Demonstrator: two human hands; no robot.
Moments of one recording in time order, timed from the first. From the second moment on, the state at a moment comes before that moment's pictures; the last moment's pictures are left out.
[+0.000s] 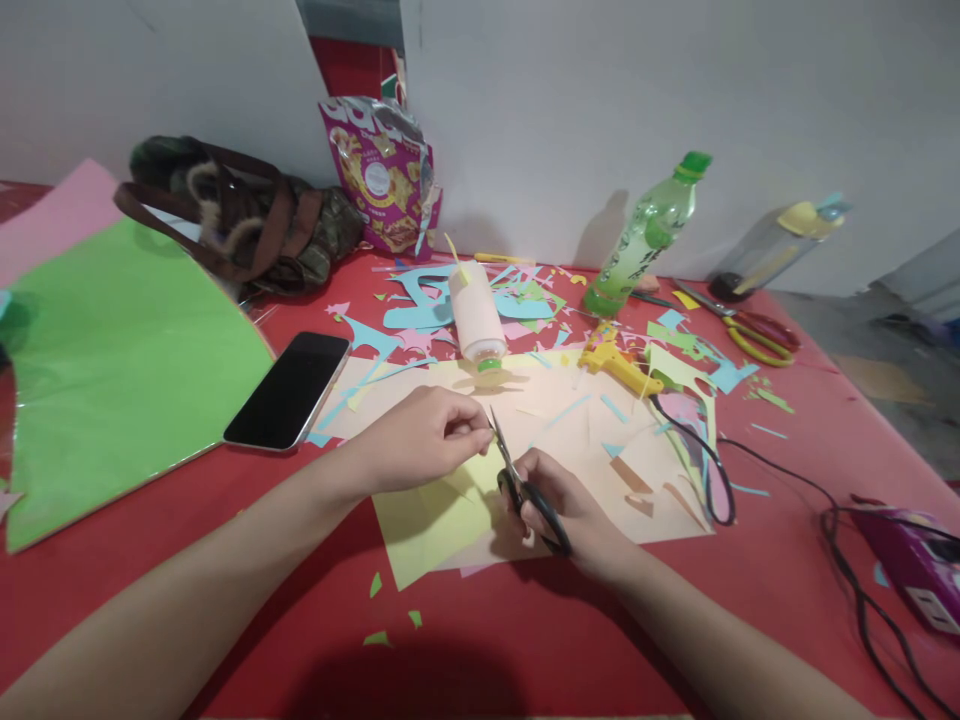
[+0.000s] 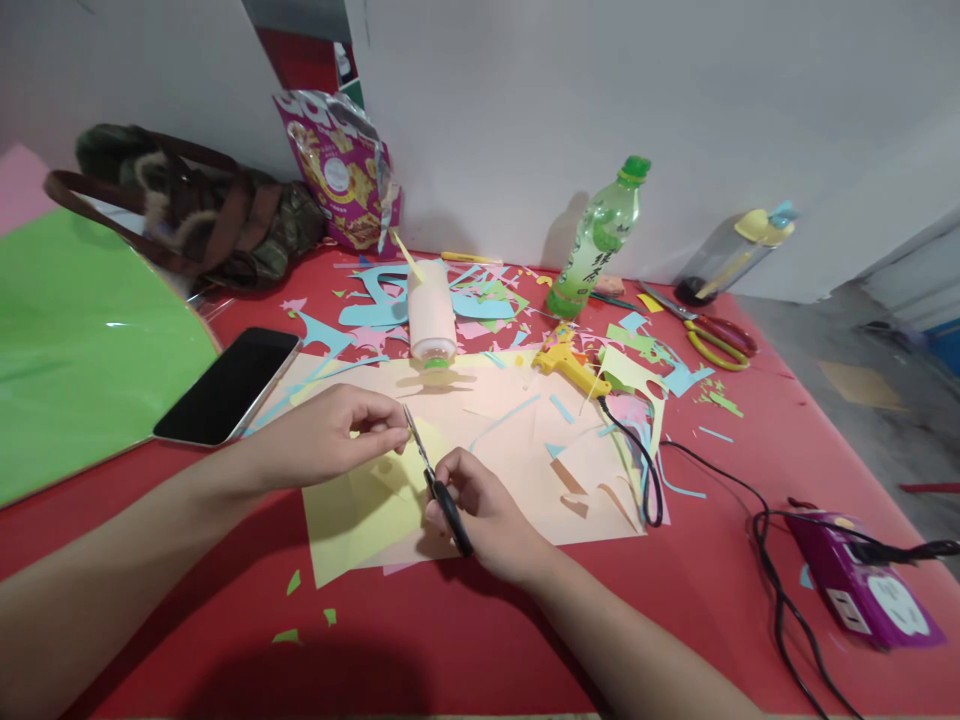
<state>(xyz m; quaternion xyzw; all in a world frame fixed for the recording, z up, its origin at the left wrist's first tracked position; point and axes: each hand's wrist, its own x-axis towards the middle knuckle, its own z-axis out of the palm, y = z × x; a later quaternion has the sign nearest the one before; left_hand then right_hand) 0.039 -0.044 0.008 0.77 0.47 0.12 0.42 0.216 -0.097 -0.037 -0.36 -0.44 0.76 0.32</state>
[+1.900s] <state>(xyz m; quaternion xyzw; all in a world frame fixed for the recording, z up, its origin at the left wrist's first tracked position) 0.062 -0.057 -0.016 0.76 0.41 0.12 0.50 0.216 -0.089 -0.044 -0.45 -0.38 0.64 0.50</state>
